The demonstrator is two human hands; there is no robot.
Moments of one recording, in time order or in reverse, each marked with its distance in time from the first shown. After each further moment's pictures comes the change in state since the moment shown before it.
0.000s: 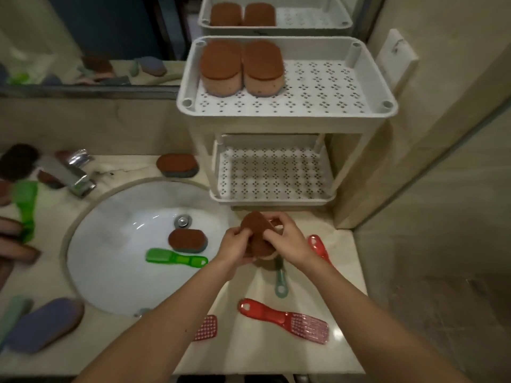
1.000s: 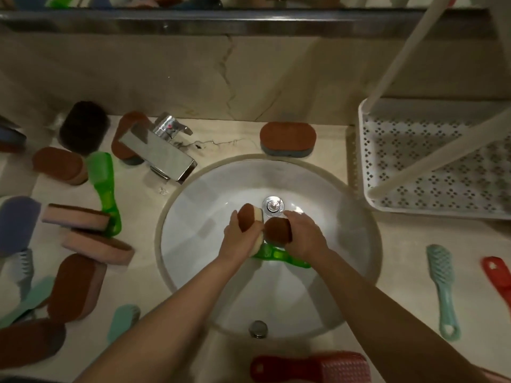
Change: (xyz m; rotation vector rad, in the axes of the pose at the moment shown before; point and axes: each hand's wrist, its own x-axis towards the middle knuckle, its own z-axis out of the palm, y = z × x) left_hand 0.114 -0.009 -0.266 0.298 0.195 -0.030; right_hand 0.119 0.000 0.257 -0.728 -0.308 0.056
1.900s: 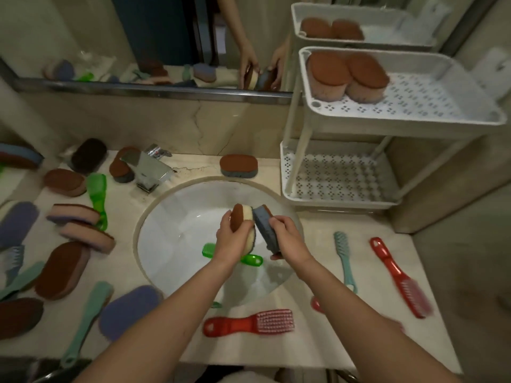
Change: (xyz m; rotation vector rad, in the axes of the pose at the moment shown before) left_hand -0.134 0.031 0.052 -0.216 0.032 0.259; right_hand -0.158 -0.005 -0.074 0.886 0.238 0.151
